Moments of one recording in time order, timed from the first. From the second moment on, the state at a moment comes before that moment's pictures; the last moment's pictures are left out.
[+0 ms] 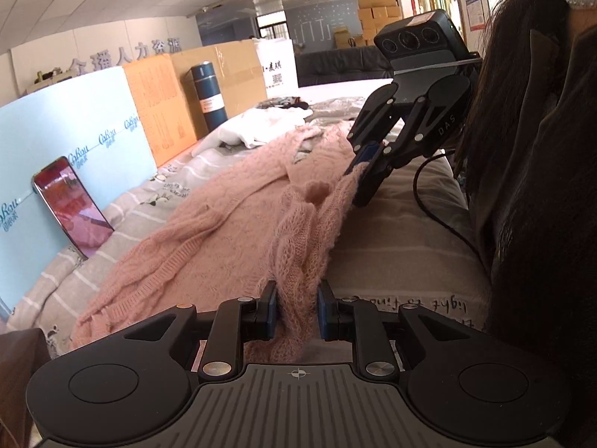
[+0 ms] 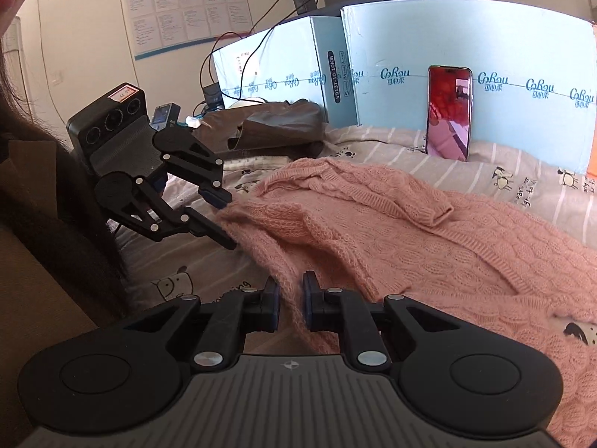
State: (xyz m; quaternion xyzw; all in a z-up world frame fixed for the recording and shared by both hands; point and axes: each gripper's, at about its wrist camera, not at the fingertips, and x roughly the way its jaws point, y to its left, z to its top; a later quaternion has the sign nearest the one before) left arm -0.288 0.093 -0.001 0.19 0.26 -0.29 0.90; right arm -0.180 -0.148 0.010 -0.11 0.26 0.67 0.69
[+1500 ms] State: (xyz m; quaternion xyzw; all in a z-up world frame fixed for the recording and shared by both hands) left arm -0.306 0.122 0.006 -0.04 0.20 0.07 0.98; right arm -0.075 -0.317 -0.027 0.16 0.27 0.15 0.94
